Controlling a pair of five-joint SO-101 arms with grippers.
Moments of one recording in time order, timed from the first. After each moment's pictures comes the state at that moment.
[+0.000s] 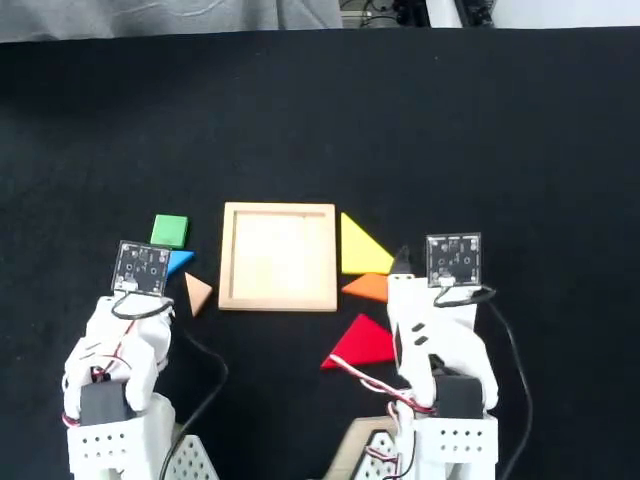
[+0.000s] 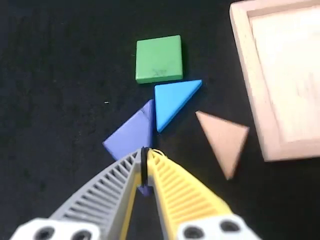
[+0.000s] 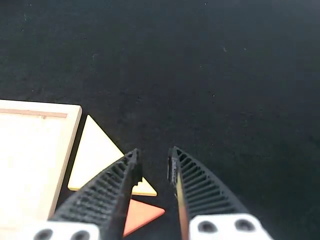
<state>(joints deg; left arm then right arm) -12.7 -104.0 96.2 62.4 -18.7 2.4 -103.3 96.6 46.4 4.2</state>
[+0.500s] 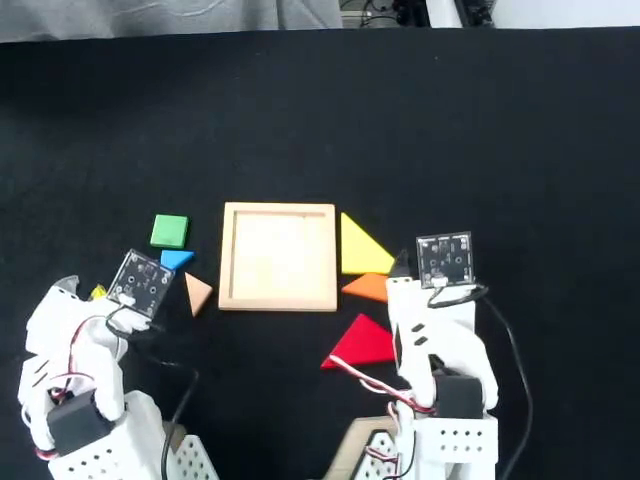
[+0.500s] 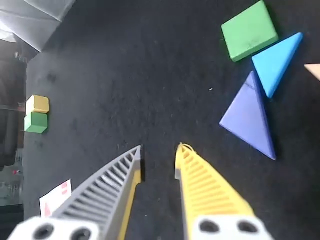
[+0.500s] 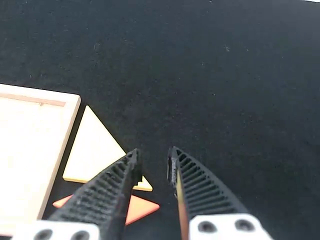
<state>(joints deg) -30.8 -104.1 83.1 65.3 -58.2 2.4 -103.3 96.6 47.4 8.4</state>
